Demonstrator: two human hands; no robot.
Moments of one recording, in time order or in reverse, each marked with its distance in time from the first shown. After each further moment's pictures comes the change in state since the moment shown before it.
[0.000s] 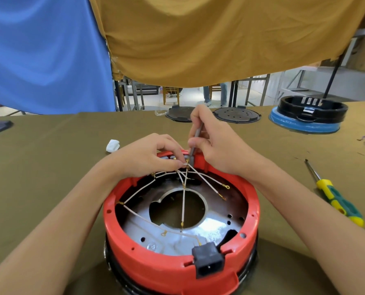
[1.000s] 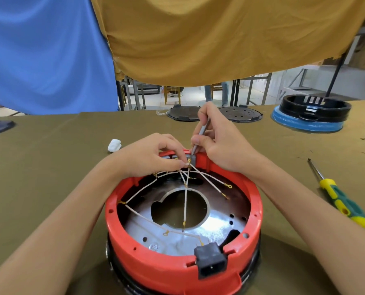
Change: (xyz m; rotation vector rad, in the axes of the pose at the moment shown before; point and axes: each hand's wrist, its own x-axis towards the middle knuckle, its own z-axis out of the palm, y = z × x) left_hand -0.001 0.000 0.000 0.014 -0.006 -0.007; right_hand 0.002 0.011 0.003 0.095 0.072 0.075
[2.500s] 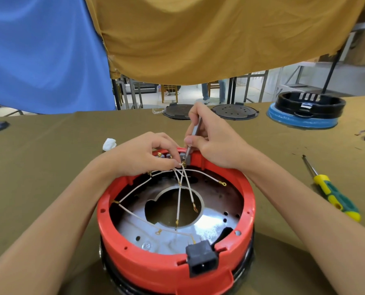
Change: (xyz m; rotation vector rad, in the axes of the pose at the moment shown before) left_hand -0.001 0.002 -0.001 -0.004 -0.013 -0.022; right_hand 0.003 0.003 0.000 0.009 -0.065 0.019
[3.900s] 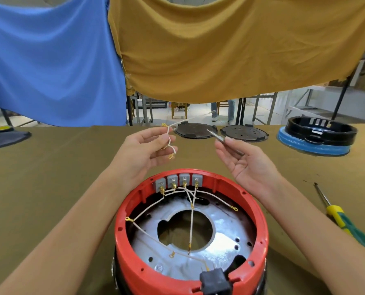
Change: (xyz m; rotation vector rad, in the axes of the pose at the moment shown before) left_hand 0.001 -0.004 -0.012 -1.004 0.591 -0.166; right_hand -0.006 0.010 -0.016 1.352 0.362 0.492
